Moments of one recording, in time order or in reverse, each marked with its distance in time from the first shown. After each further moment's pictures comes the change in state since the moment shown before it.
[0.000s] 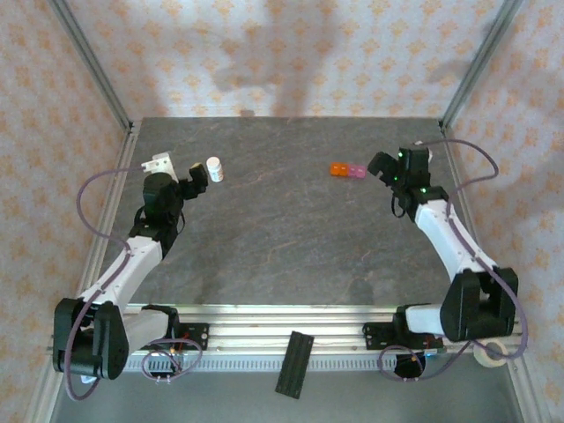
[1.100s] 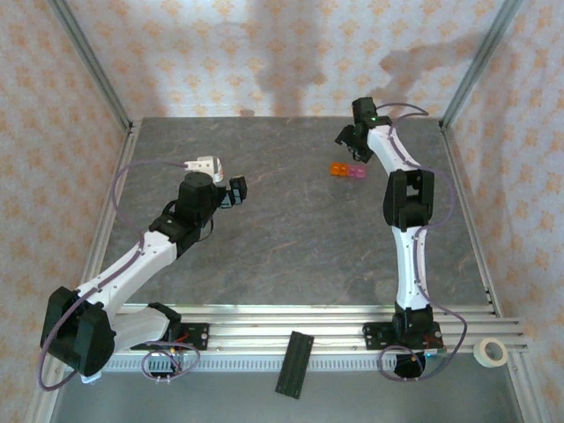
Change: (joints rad) left arm -0.320 0.030 0.114 -0.227 -0.055 -0.078; right arm 0.061 1.082 1.178 -0.479 -0.114 0.123
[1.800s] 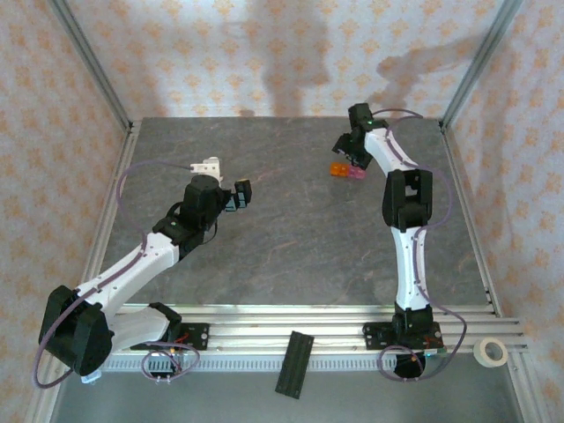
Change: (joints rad) left arm -0.053 -0.002 0.000 -0.011 -0.046 -0.001; right arm 0.012 -0.024 -0.079 -0.027 -0.019 -0.042
